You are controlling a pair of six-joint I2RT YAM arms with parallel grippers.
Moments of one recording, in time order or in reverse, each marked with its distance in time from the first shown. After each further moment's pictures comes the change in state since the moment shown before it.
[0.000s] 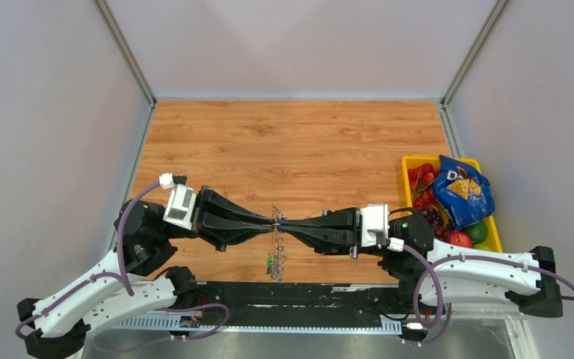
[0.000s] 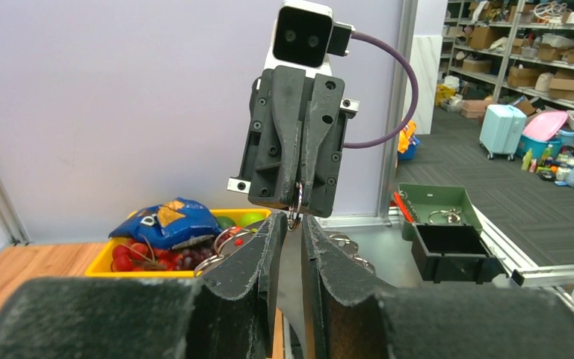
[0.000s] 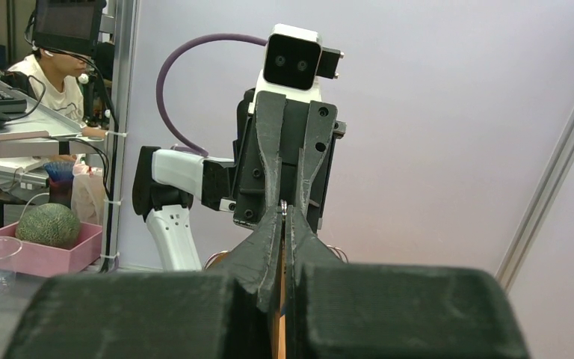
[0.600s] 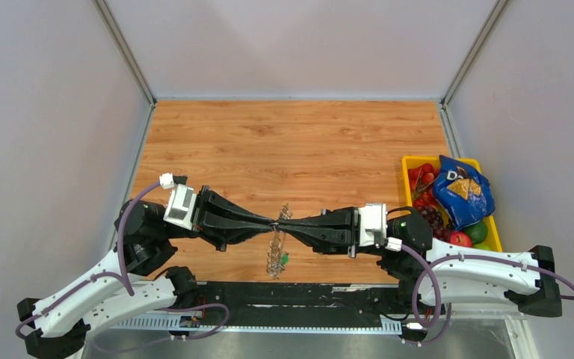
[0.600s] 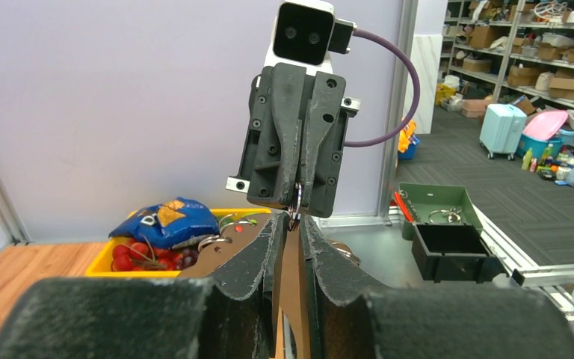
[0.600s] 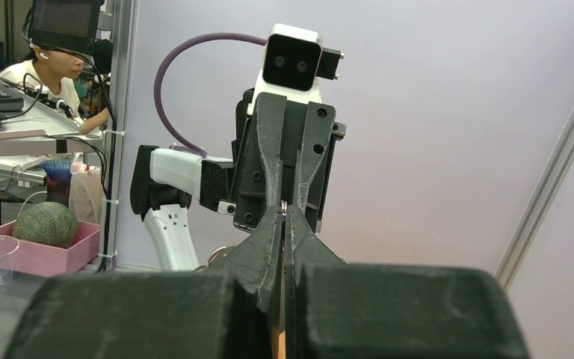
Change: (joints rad) left arm 0.000 0.003 0.000 0.000 0.002 0.002; right arm 0.000 0.016 0.016 -0.004 0.000 -0.007
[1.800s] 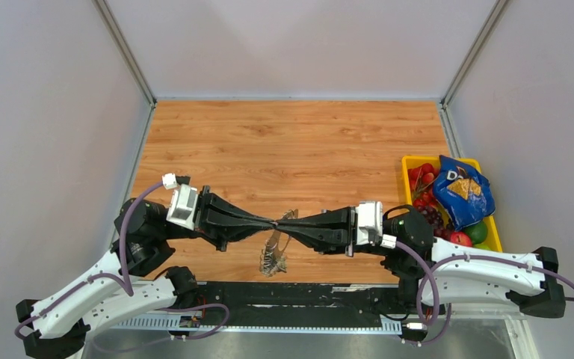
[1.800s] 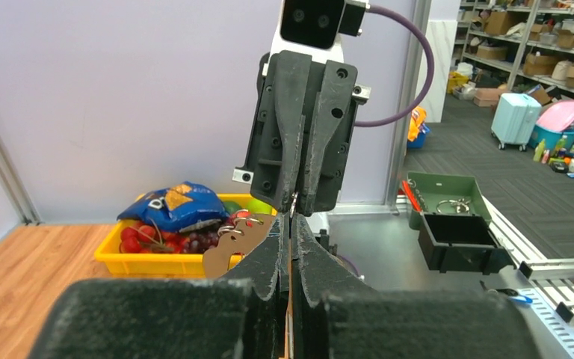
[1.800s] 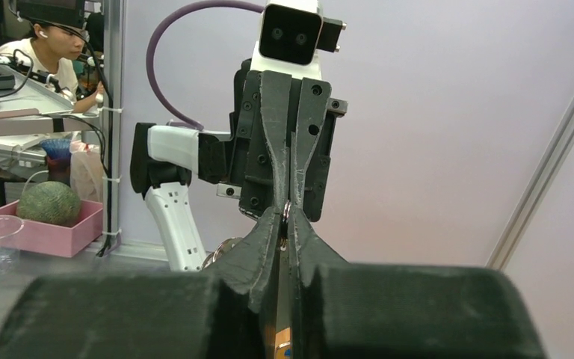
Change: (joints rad) left arm 0.000 -0.008 0.019 -0.073 -0.019 0.034; right arm 0.000 -0.014 0.018 -0.096 0.010 0.000
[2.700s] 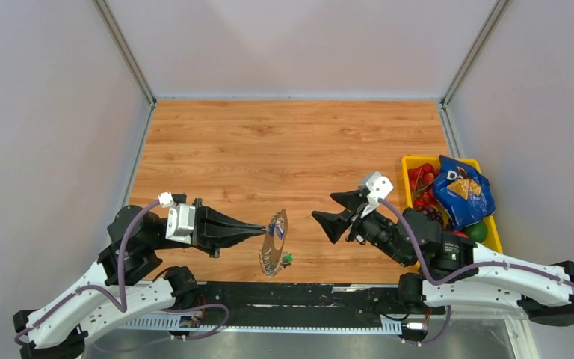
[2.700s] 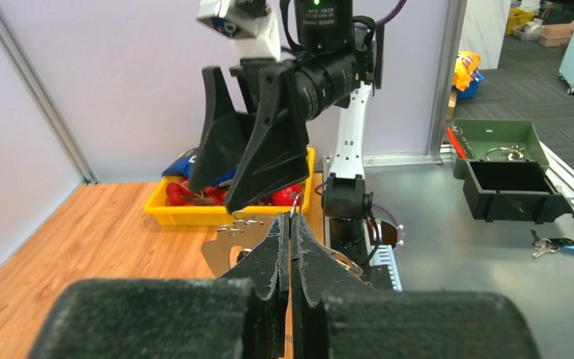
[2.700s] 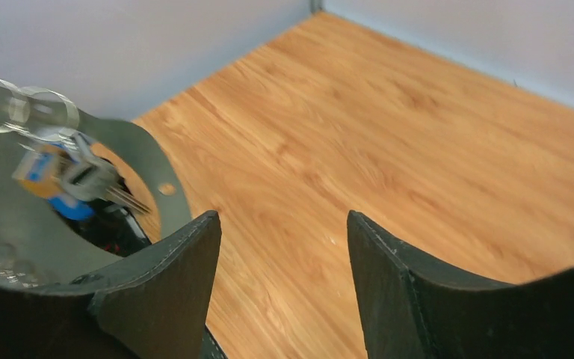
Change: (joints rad) left arm 0.000 -0.109 -0.019 -0.249 -0.039 0.209; right arm 0.000 -0.225 0.059 -0.827 0.669 0.223
